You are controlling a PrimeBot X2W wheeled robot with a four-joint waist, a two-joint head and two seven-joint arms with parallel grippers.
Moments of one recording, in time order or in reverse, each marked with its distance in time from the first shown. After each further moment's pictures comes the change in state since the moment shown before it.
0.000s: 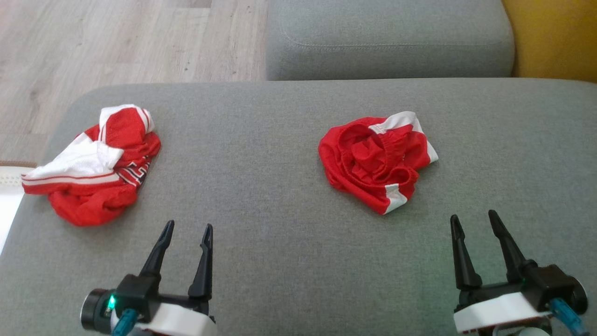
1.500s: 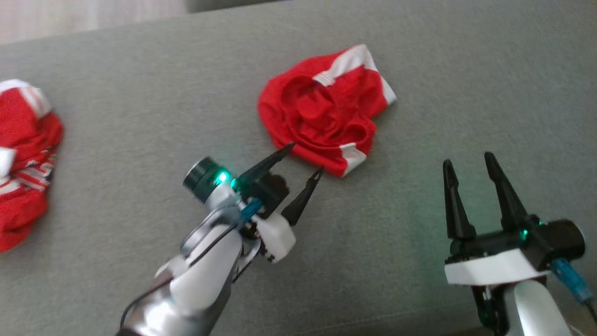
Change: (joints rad) left arm -0.620 -0.010 -0.433 0.495 0.103 -0.116 0.001; right arm -0.139 0.000 0.043 -0.079 -0.002 0.000 0.000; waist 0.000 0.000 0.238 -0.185
